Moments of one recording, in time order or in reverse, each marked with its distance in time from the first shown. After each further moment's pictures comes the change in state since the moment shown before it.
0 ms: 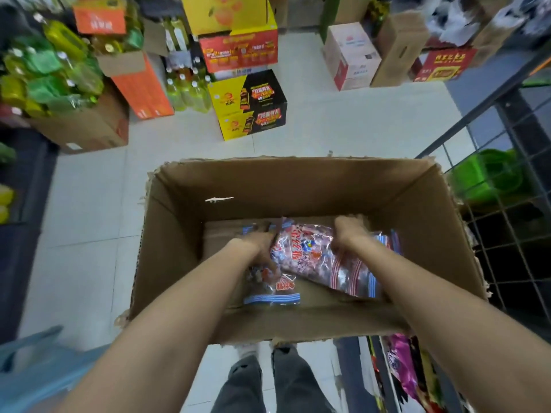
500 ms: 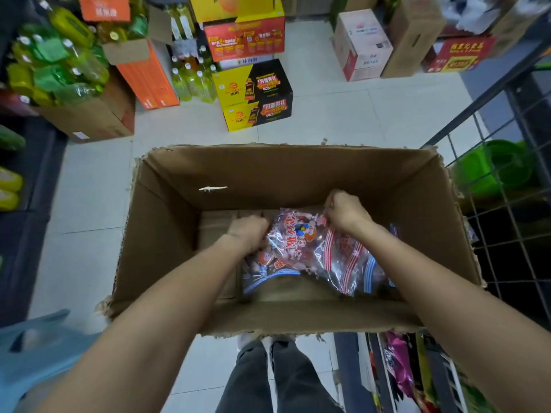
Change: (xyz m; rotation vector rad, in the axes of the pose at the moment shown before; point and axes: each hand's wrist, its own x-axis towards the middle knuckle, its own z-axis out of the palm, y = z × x) left_hand 0.004 0.006 0.006 0.147 0.266 -0.078; right_hand -0.003 0.005 -0.024 0.438 0.114 -0.126
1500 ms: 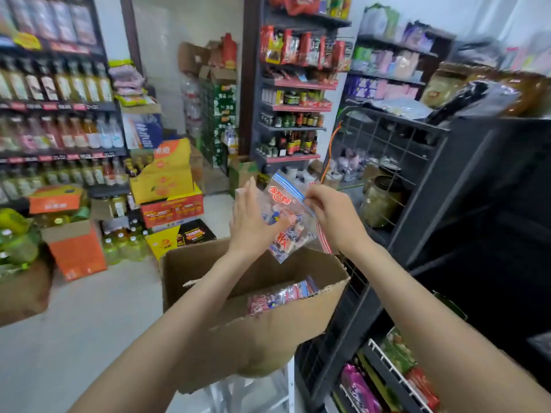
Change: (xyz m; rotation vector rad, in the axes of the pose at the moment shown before) left_hand -0.273 0.054 -0.159 -0.783 0.920 0.528; right_hand -0.345 -0.086 -0.095 0.039 1.031 -0.506
